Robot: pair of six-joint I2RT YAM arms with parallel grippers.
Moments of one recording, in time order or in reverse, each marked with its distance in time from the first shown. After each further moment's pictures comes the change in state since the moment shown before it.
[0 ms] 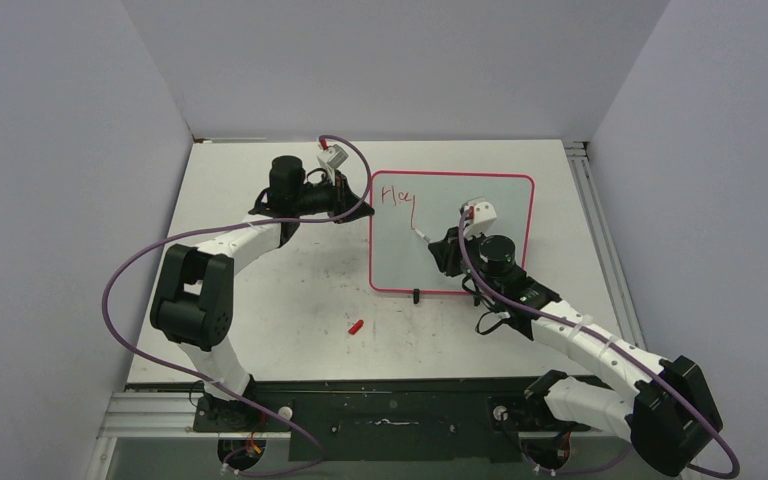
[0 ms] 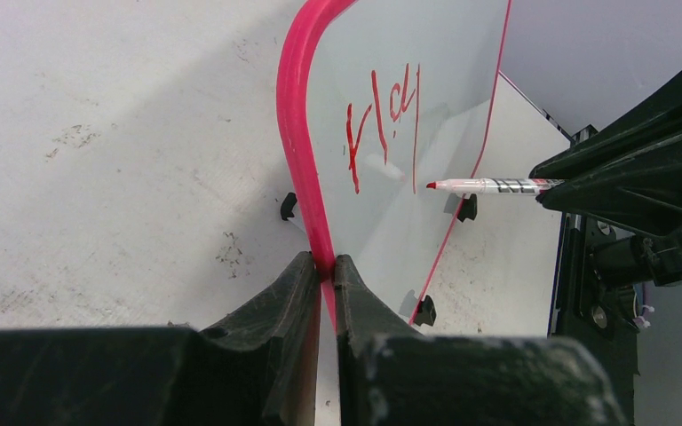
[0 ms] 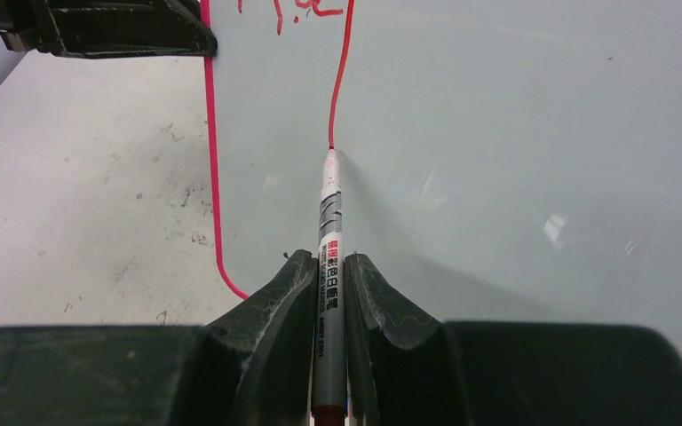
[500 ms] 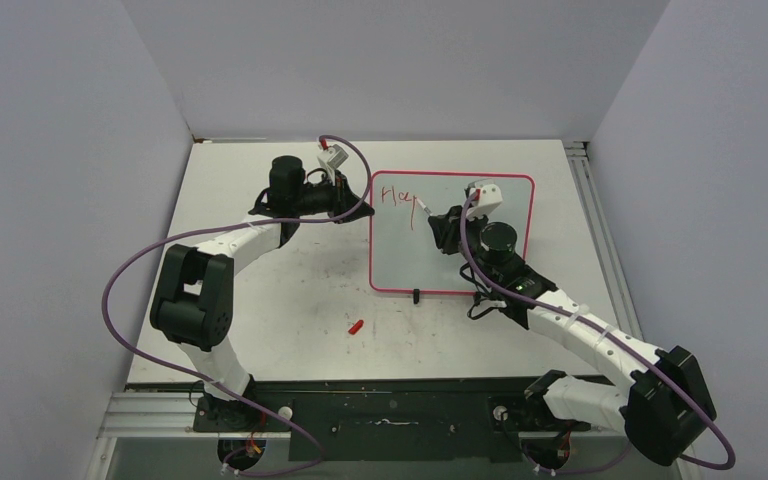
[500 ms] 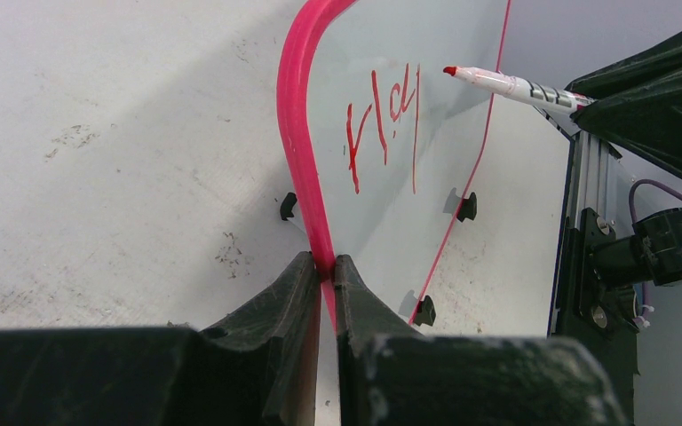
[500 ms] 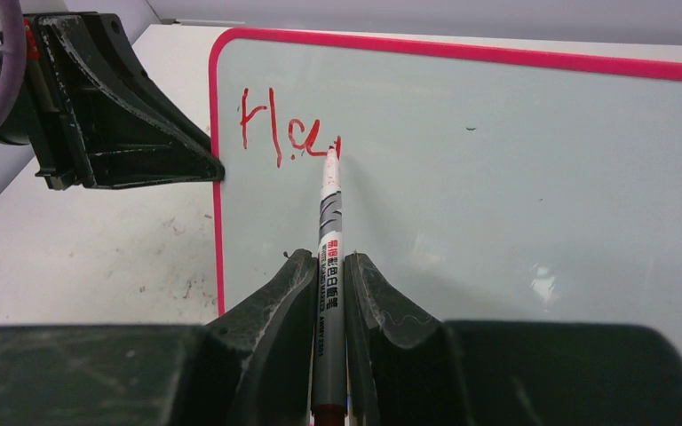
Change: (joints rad) left arm -0.001 -0.002 -0.001 0.000 0.002 0.000; right arm 0.000 0.050 0.089 0.113 0.094 -0.004
